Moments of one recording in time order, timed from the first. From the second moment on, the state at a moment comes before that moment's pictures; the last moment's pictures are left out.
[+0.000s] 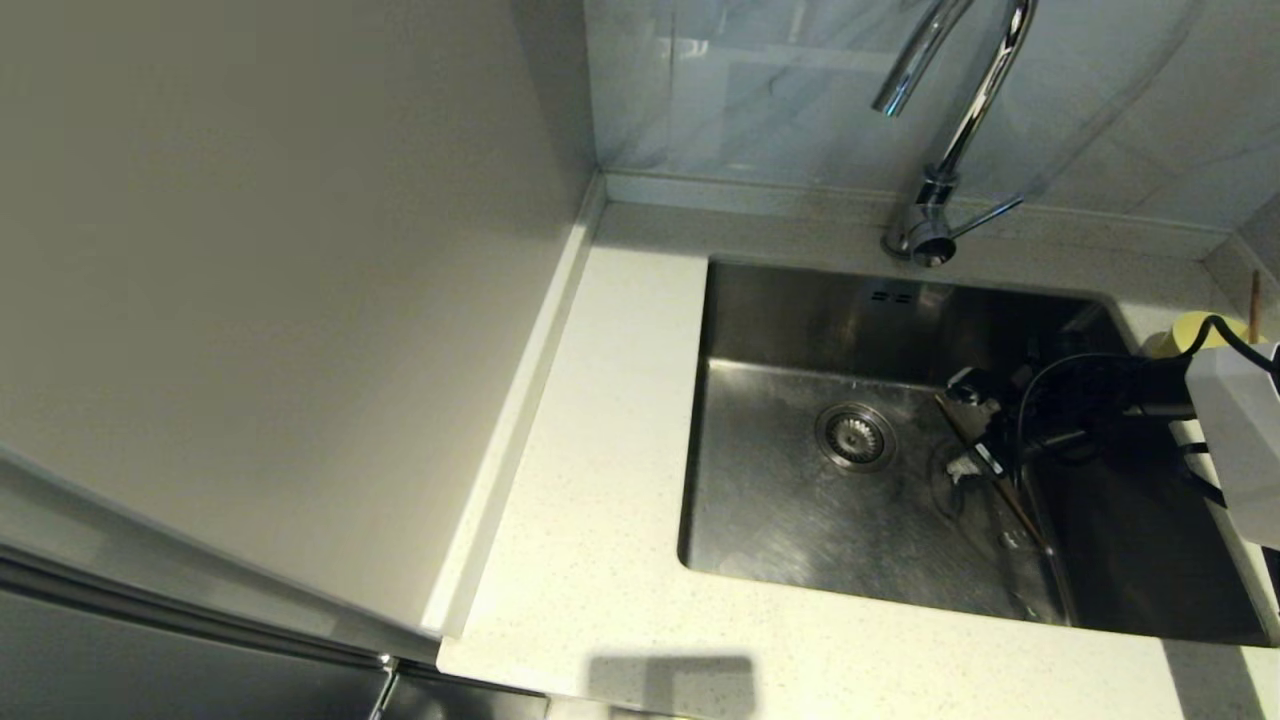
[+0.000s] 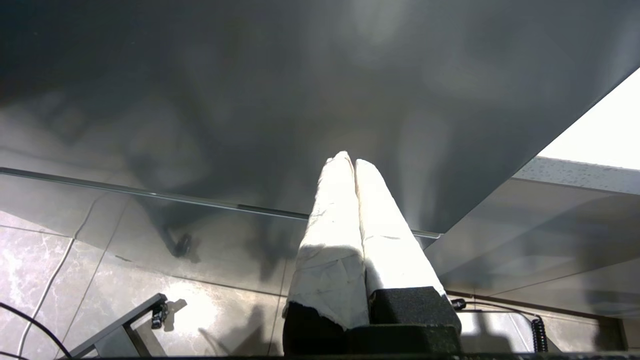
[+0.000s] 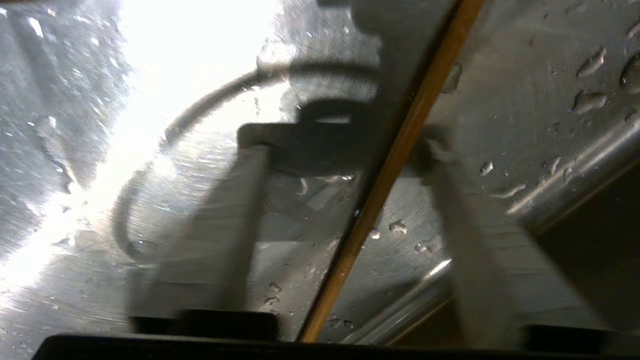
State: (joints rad) left arm 0.00 0.00 0.00 0.00 0.02 -0.02; right arm -0.23 2.57 -2.00 0.35 0.14 -0.70
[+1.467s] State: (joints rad) left arm 0.00 0.00 0.00 0.00 0.02 -0.02; right arm -0.26 2.46 -2.00 0.42 0.16 -0.70
